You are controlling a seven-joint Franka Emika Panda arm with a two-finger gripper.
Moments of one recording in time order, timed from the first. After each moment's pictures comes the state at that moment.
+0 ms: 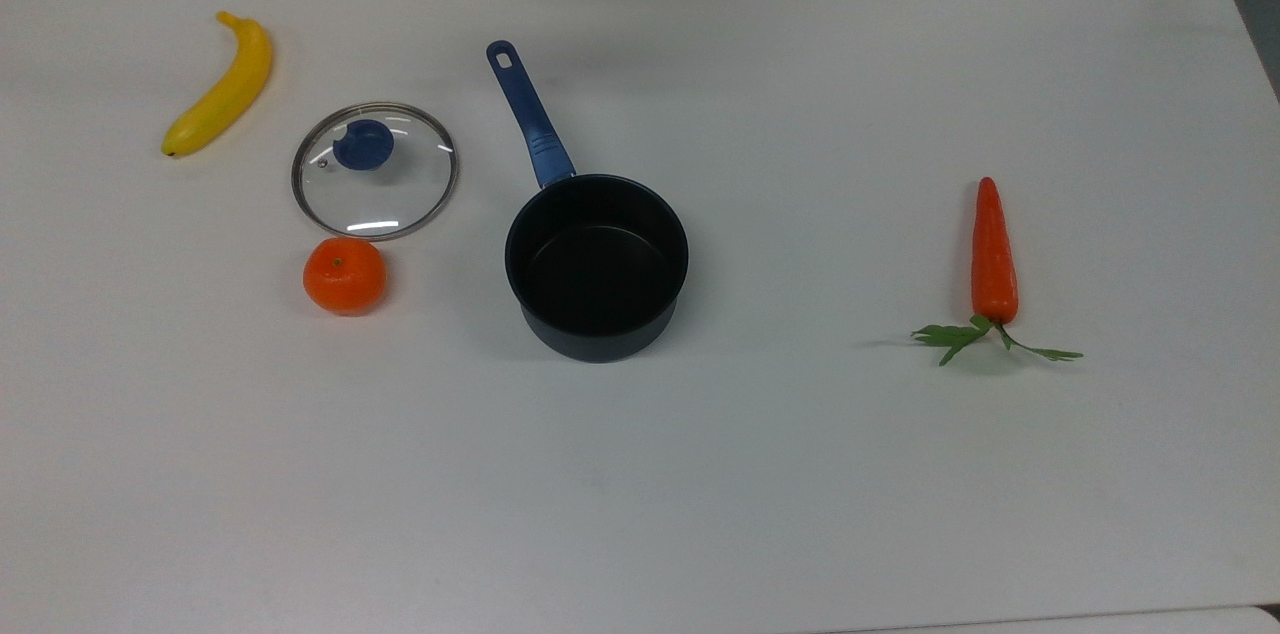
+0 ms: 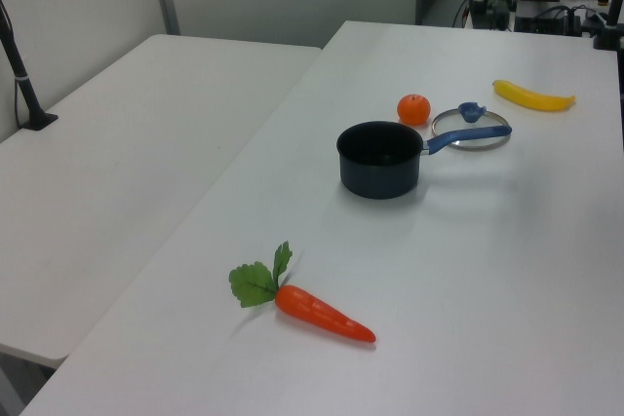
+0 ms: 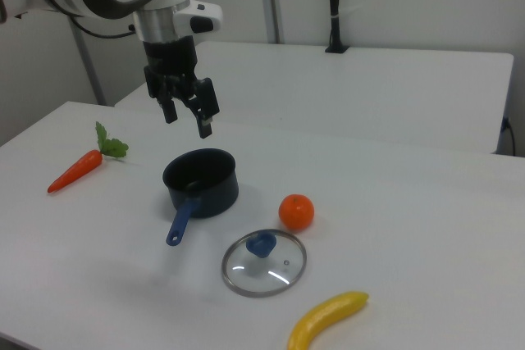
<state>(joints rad) -0.01 0.03 -0.09 -1.58 0.00 1.59 0.07</state>
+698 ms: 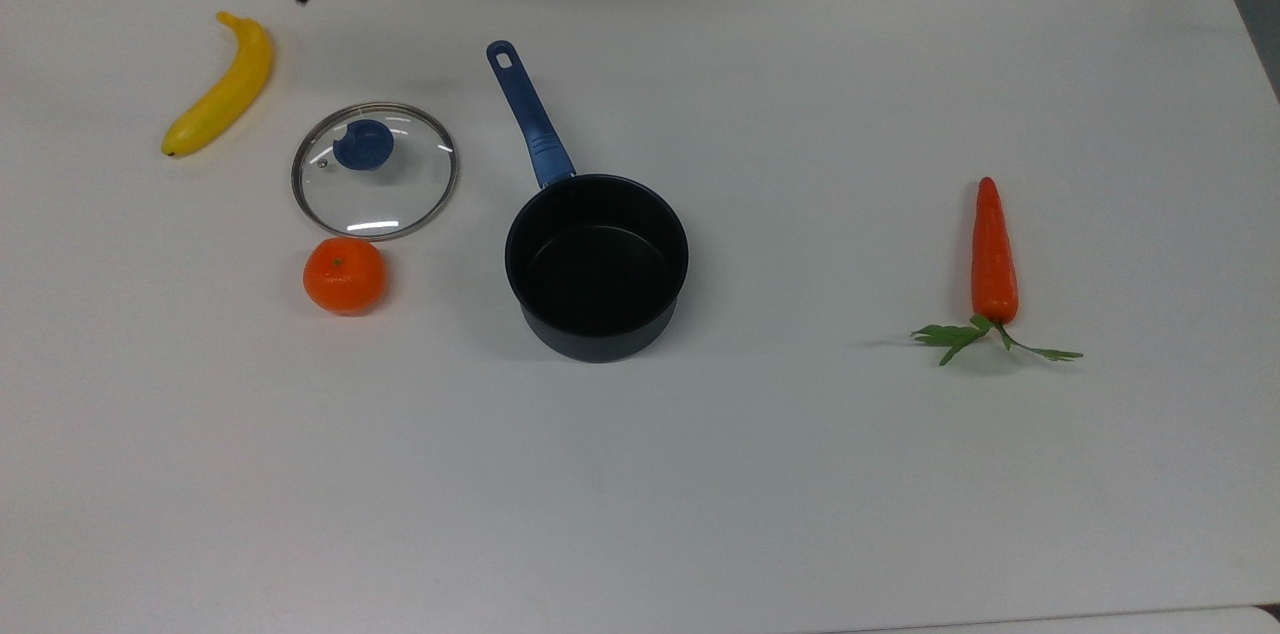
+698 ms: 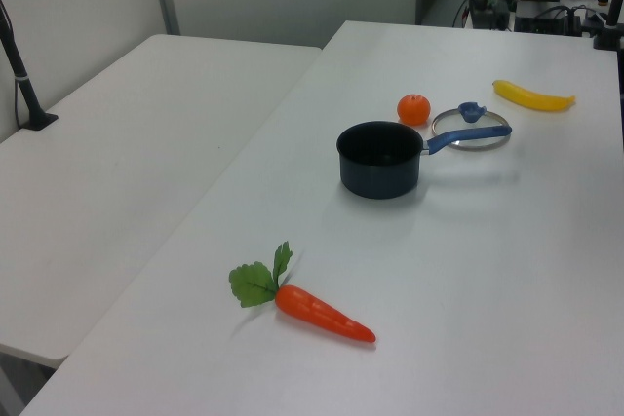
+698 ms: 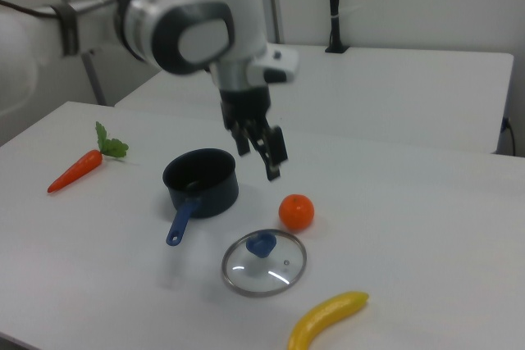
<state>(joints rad) -0.04 0.11 -0.27 -1.64 0.05 1.79 0.09</state>
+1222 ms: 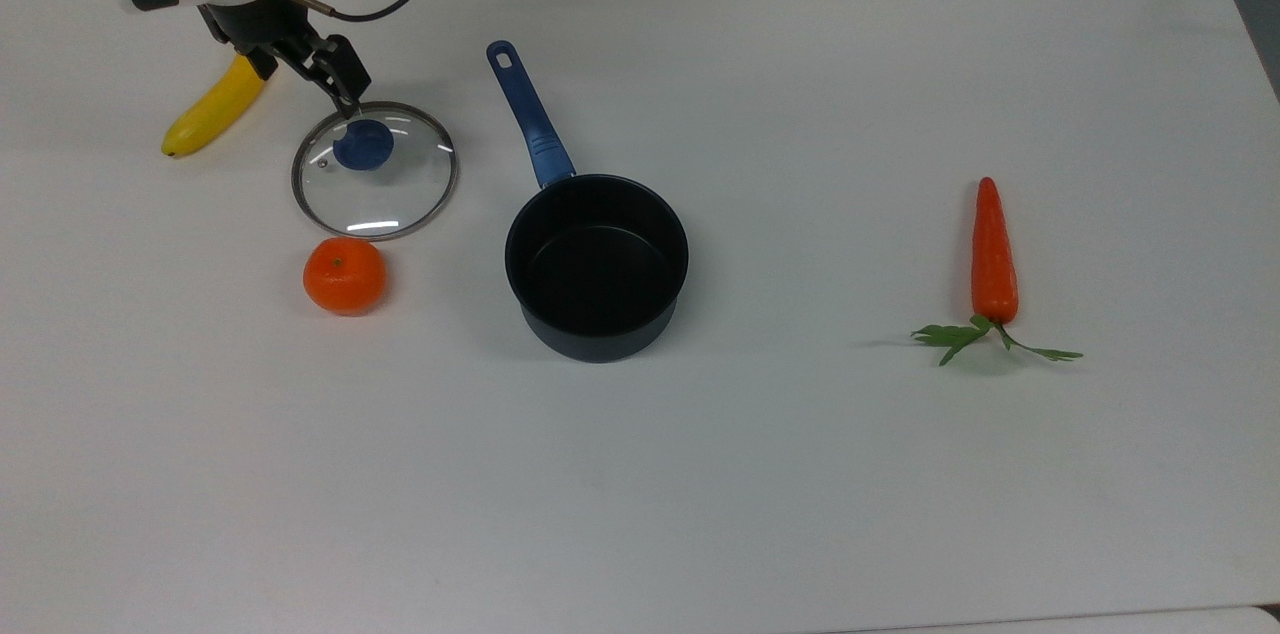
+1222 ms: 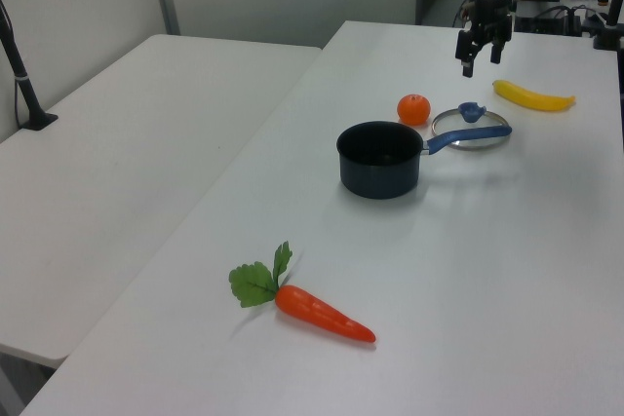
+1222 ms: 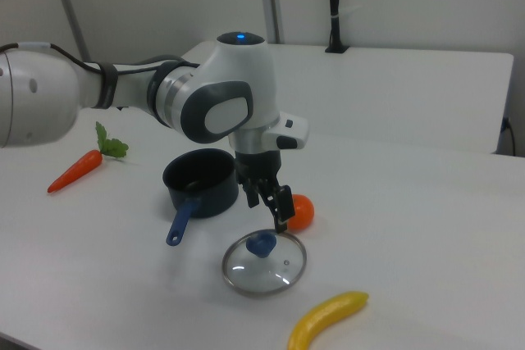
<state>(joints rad) -0.04 0.21 -0.26 -1.82 0.05 2.01 0.09</state>
